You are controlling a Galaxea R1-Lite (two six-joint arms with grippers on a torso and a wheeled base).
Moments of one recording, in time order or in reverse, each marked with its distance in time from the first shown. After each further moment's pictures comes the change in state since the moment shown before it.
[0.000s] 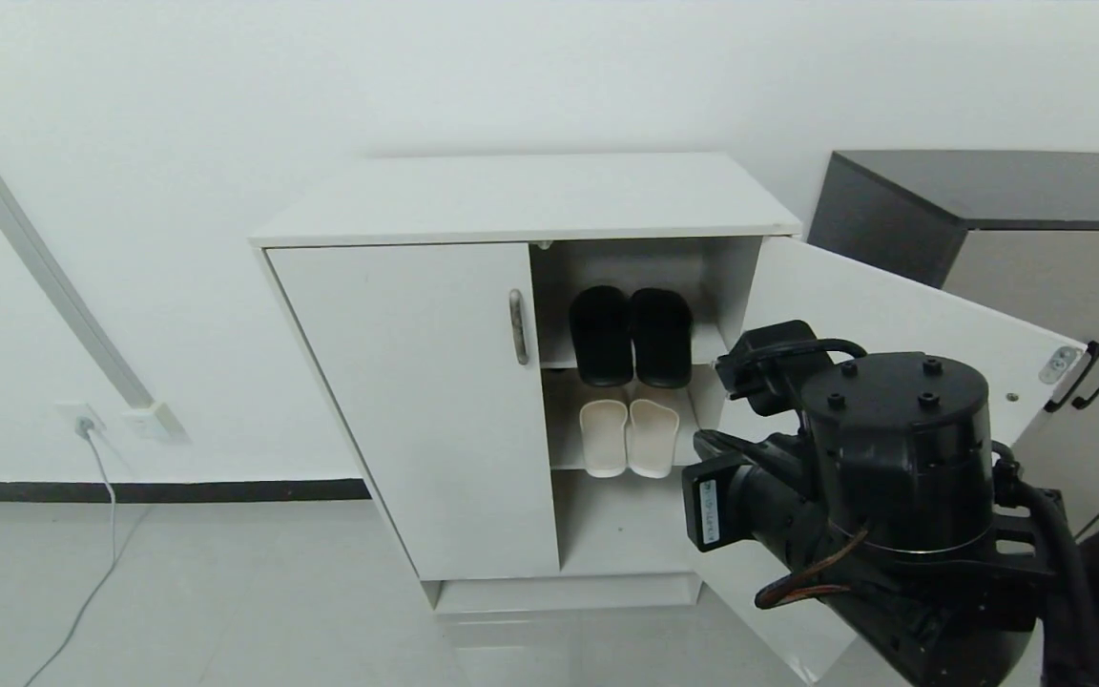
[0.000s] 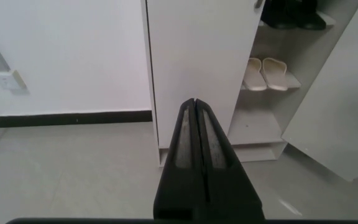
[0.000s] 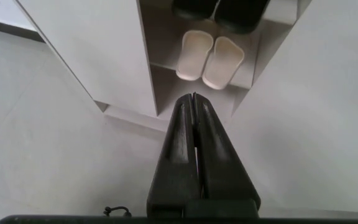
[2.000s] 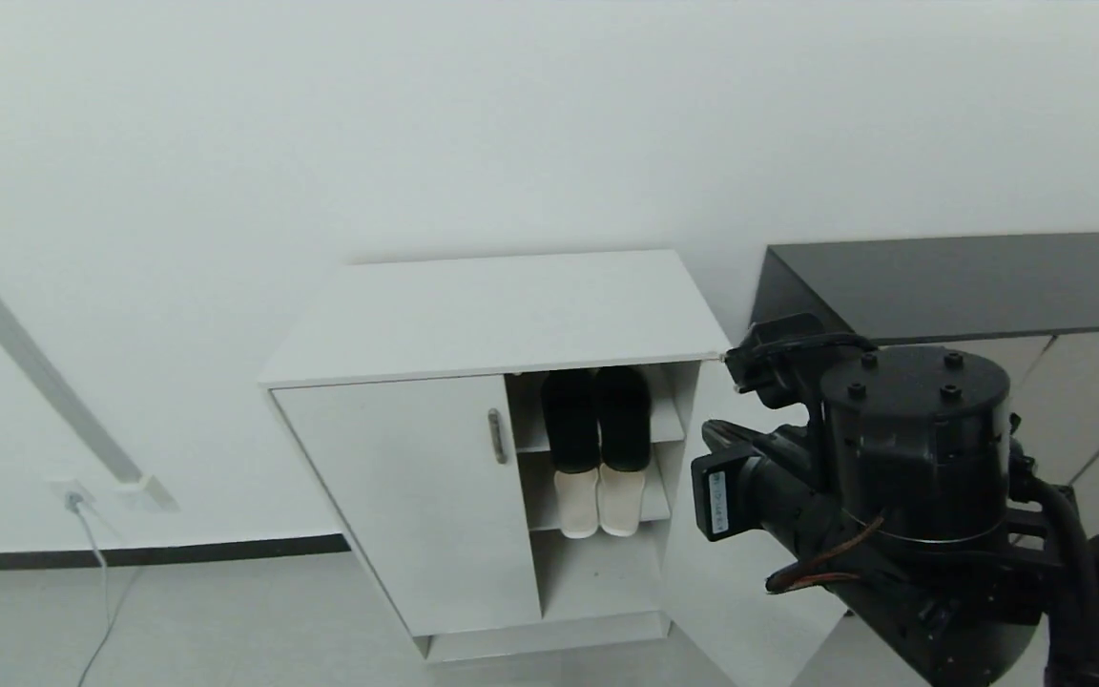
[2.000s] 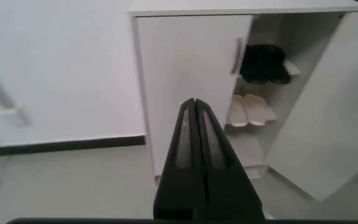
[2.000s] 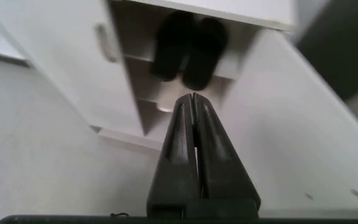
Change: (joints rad) left arm -0.001 0.000 0.000 0.001 0.000 0.001; right arm -0.031 -0.007 0.021 -0.050 0.000 -0.046
